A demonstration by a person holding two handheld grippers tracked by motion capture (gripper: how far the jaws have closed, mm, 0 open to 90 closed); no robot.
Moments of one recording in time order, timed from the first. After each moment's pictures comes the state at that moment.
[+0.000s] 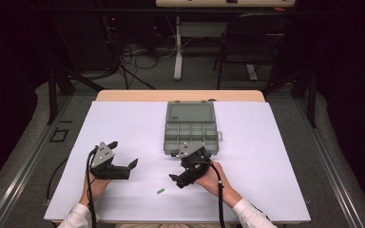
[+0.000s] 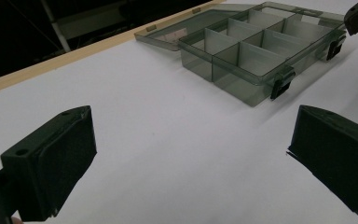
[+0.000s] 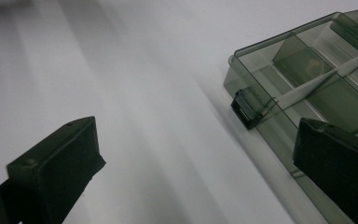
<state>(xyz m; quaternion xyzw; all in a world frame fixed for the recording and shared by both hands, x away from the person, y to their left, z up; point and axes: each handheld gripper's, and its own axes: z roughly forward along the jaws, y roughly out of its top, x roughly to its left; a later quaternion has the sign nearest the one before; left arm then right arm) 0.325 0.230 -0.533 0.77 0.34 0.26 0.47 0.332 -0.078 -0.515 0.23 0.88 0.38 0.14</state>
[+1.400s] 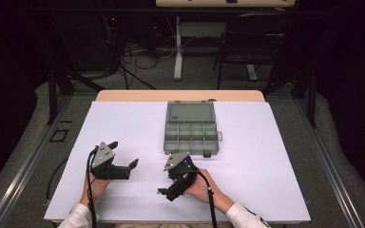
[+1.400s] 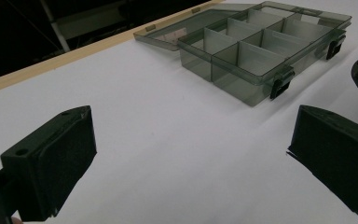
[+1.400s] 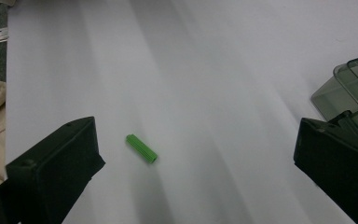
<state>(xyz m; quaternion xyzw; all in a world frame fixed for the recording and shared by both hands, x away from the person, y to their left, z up) 0.325 0.230 -0.533 0.77 0.34 0.26 0.47 0.315 -0.045 -0.531 0.18 0.91 0.38 0.08</state>
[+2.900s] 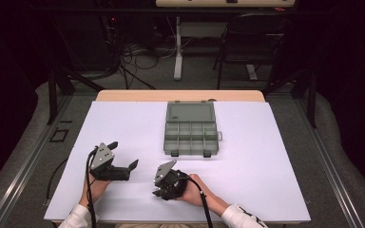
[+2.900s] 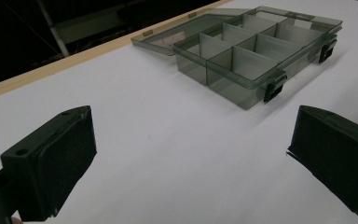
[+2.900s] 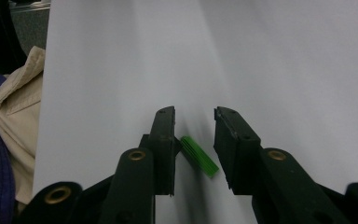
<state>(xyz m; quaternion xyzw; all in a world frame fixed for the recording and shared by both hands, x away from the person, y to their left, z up) 0.322 0.229 -0.531 0.77 0.33 0.26 0.48 0.305 -0.020 -0.554 0.11 0.93 0.35 0.03</state>
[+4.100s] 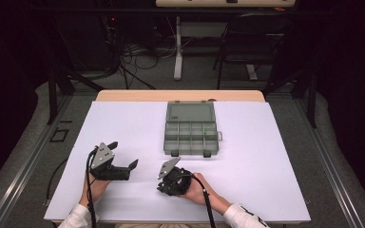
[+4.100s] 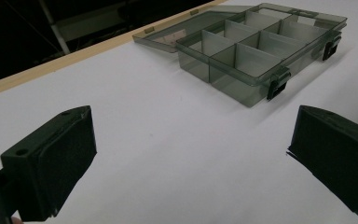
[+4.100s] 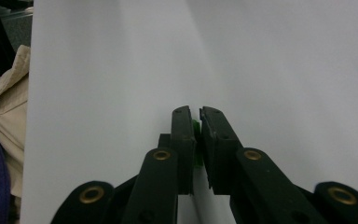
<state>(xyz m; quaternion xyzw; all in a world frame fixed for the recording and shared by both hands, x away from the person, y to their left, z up) 0.322 0.230 -0.531 0.77 0.33 0.26 0.47 0.311 -0.031 -0.555 0.14 0.93 0.35 0.02</state>
